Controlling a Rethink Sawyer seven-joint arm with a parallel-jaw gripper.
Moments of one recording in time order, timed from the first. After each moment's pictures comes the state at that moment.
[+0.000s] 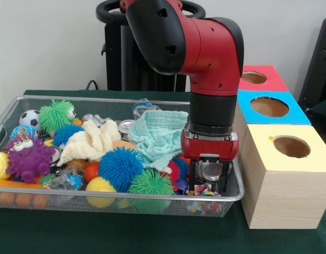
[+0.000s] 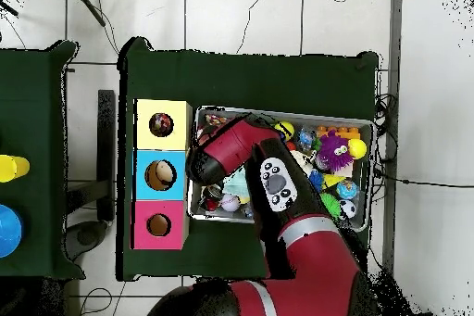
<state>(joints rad) -0.30 -0.46 0.37 1.44 -0.96 0.38 2.45</state>
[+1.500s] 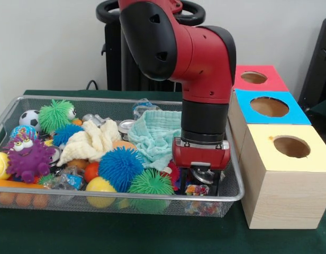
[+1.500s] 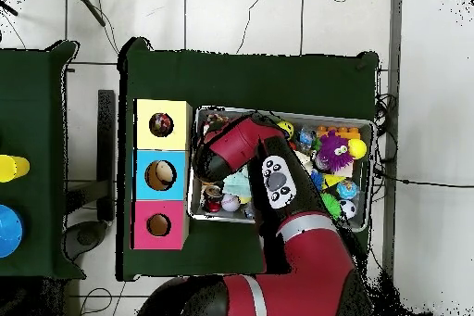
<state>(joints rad) -0.28 -0.42 0.31 1.39 -0.96 0.33 2.45</state>
